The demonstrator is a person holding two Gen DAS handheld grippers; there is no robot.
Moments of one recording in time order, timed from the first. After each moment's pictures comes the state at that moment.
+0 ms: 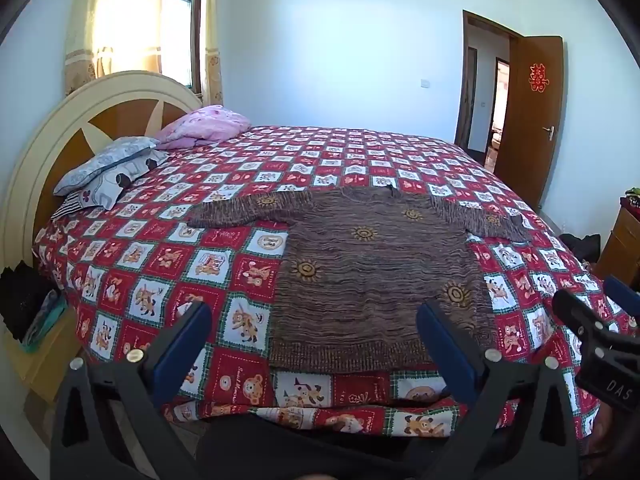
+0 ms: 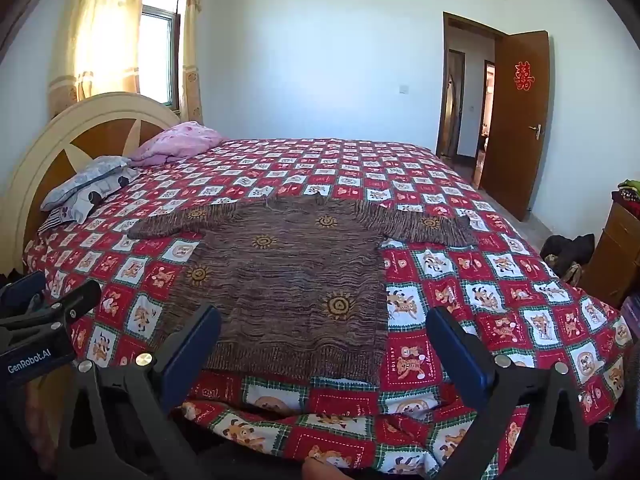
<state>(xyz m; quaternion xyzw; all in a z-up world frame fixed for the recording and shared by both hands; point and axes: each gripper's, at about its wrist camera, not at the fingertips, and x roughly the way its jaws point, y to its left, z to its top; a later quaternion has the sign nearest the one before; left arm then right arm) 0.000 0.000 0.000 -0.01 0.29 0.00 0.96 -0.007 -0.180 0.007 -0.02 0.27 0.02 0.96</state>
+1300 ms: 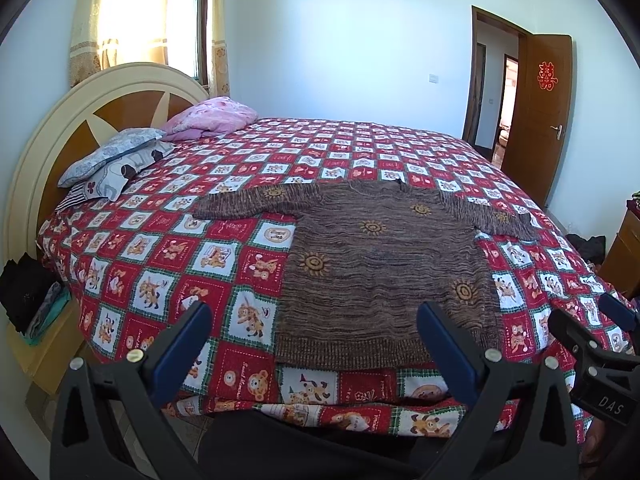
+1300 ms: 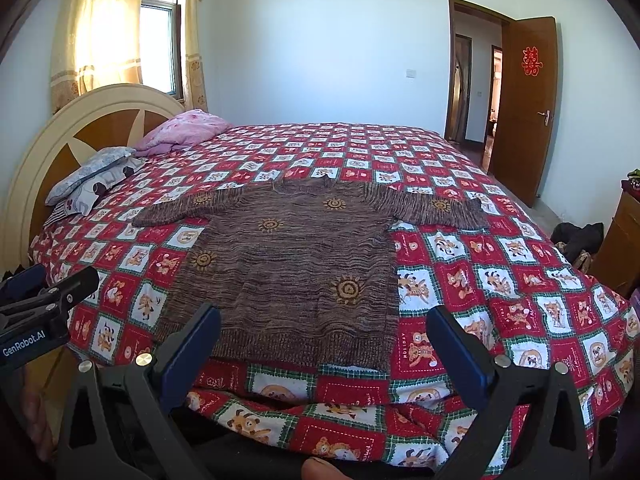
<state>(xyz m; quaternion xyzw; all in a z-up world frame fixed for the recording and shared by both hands) 0.005 0.007 -0.004 -0.02 0.30 0.01 0.95 0.000 -0.177 -0.009 0.00 0.30 0.04 0.95</state>
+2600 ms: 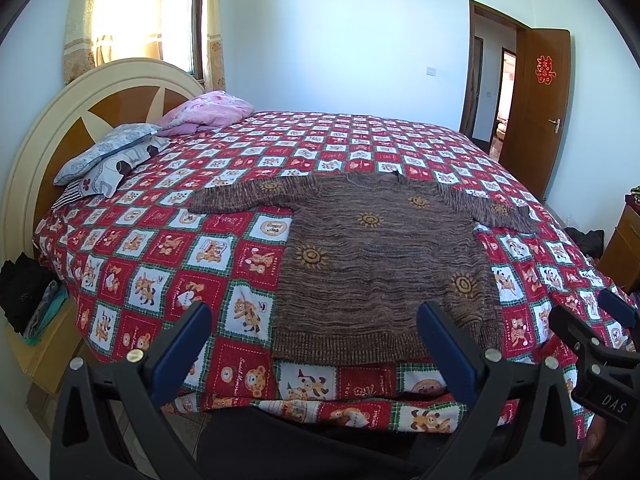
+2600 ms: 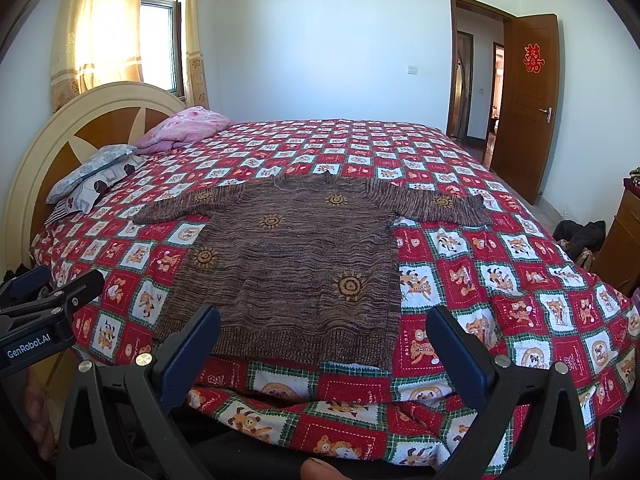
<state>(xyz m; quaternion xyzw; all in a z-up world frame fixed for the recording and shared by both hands) 0.005 0.004 -0.012 -0.01 0.31 0.01 0.95 -0.001 -0.174 -0.010 0.00 0.30 0.05 0.95</state>
